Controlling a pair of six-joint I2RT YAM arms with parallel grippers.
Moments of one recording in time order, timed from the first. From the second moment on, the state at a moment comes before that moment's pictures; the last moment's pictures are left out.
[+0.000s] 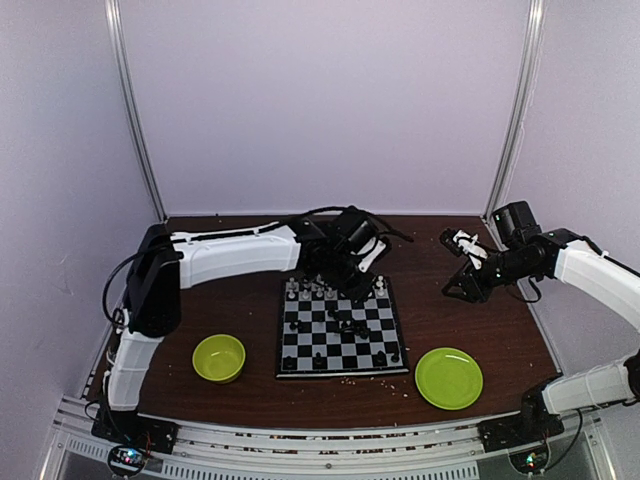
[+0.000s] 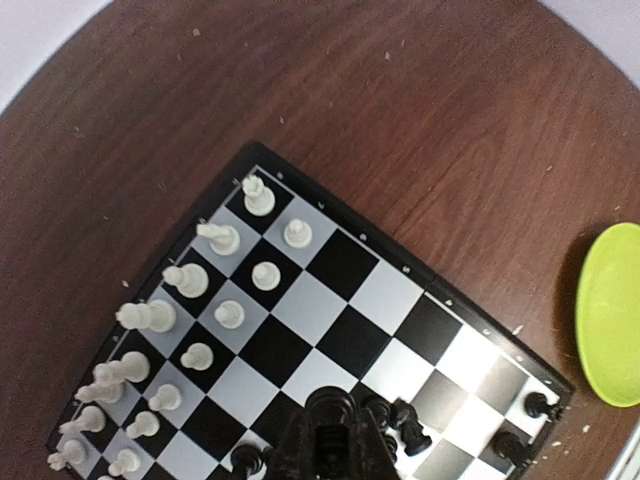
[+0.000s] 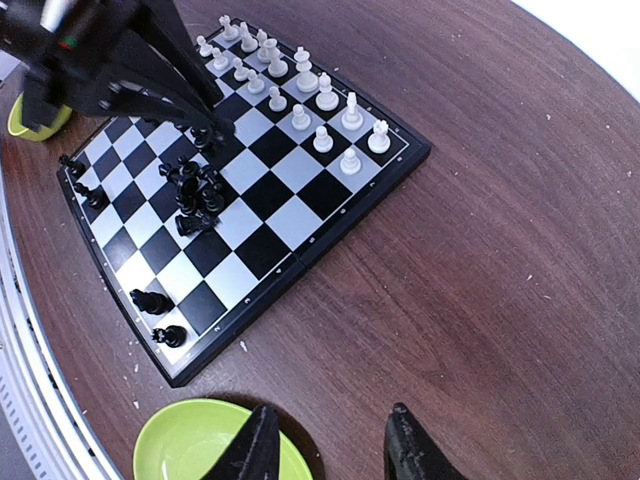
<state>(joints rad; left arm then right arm) -1.01 2.25 1.98 -0.65 -0.03 -0.12 0.26 1.19 0.92 -0.68 -0.44 -0.42</state>
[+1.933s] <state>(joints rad) -1.19 1.98 1.43 -0.59 -0.05 -0.16 0.26 1.22 0.93 -0.69 -0.43 -0.43</state>
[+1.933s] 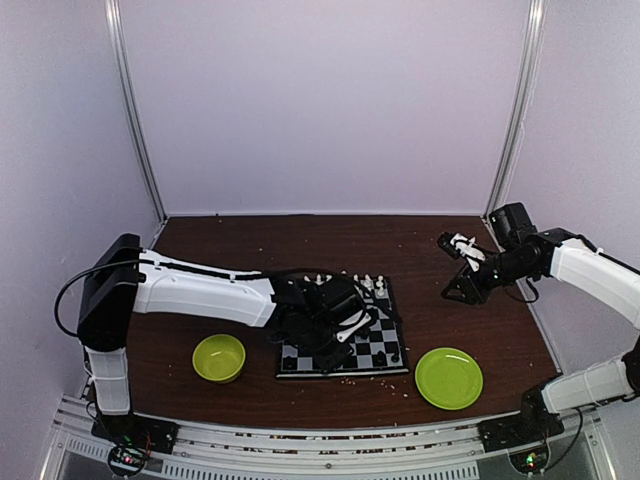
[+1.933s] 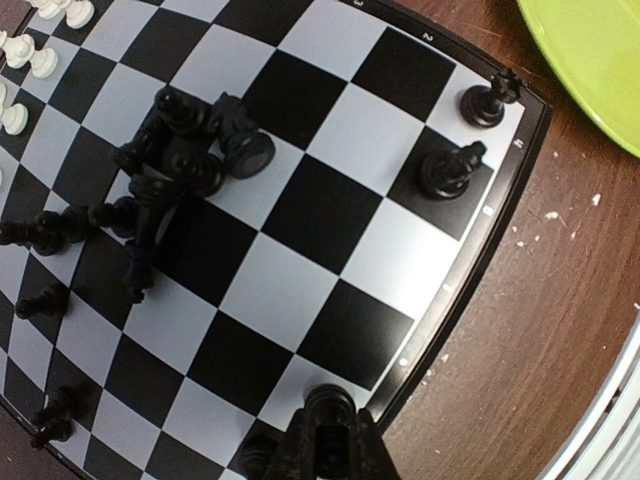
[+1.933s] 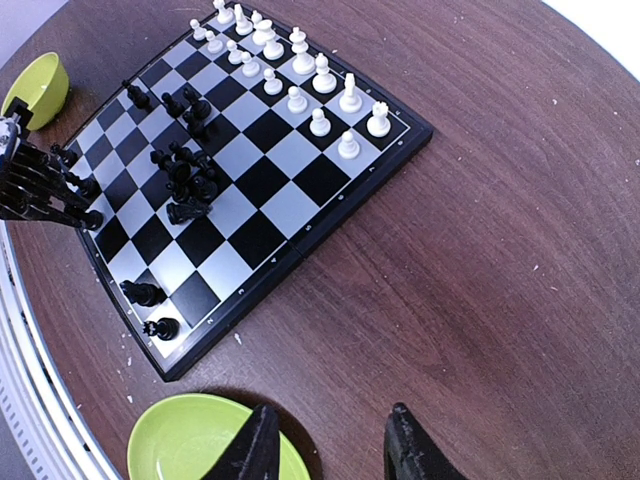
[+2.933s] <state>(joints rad) -1.18 1.99 1.43 -0.60 -0.10 -0.17 0.26 1.23 0.93 -0.69 -0.43 -0.44</state>
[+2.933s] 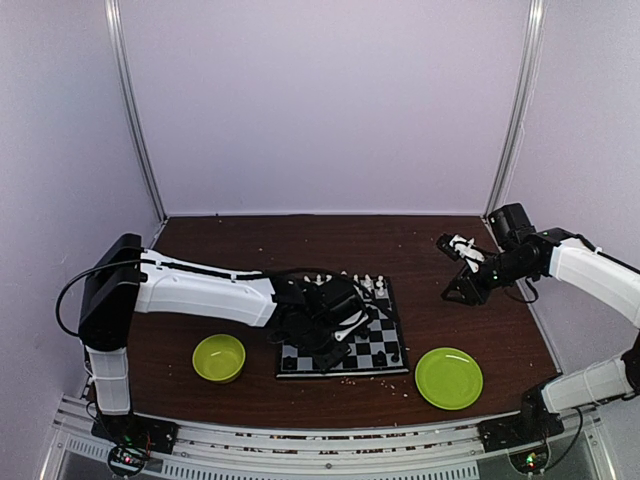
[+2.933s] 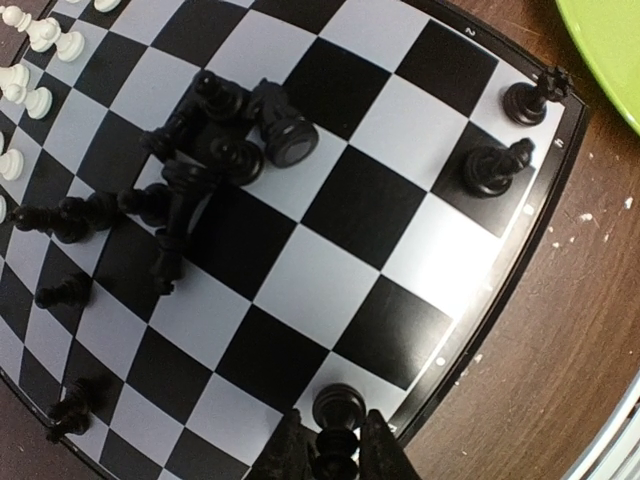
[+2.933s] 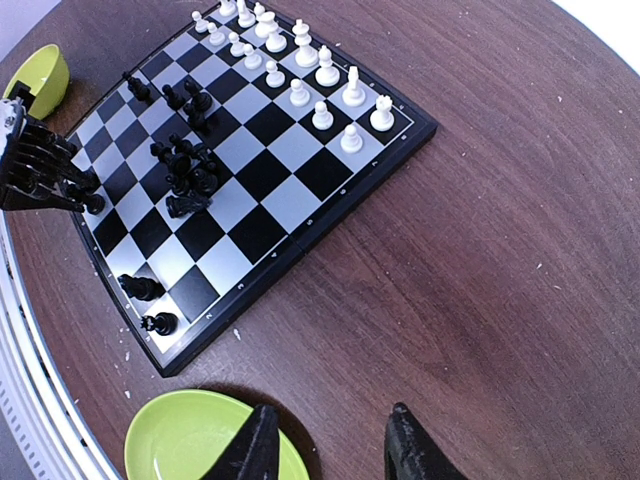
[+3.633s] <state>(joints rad) -1.18 1.99 1.43 -0.60 -0.08 -0.16 0.26 1.23 0.93 -0.70 -0.43 -0.44</state>
